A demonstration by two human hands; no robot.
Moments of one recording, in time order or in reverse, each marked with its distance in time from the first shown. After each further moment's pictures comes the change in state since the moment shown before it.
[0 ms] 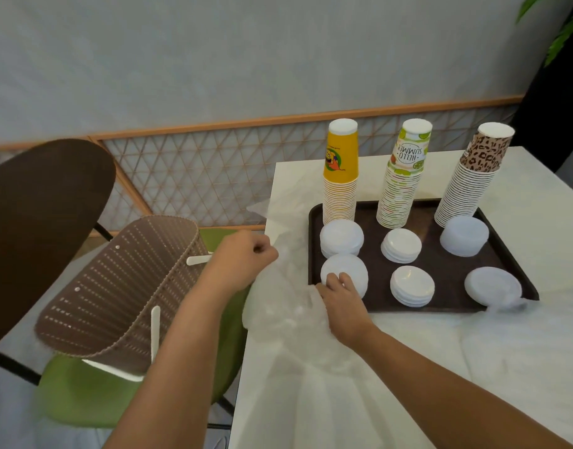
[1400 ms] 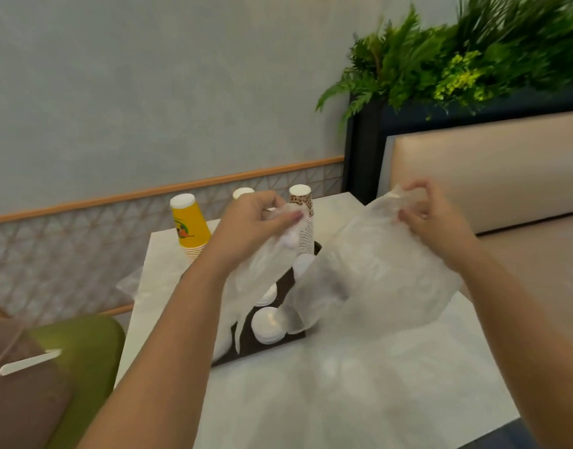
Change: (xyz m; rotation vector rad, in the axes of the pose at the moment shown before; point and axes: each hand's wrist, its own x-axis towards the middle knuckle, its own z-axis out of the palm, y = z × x) left_hand 0.024 0.256 0.062 -0.417 -0.033 0.531; right_hand -0.219 0.280 -0.203 0.913 0.565 0.868
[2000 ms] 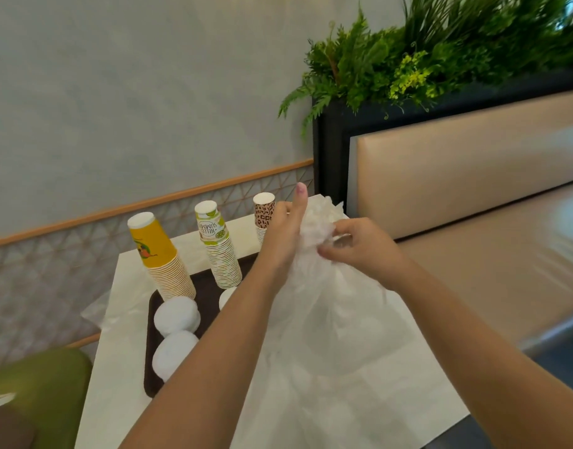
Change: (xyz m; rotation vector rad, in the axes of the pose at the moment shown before) left_hand 0.027 0.035 0.108 -0.524 -0.062 -0.330; right_hand -0.020 -0.007 0.016 0.051 -0.242 -0.105
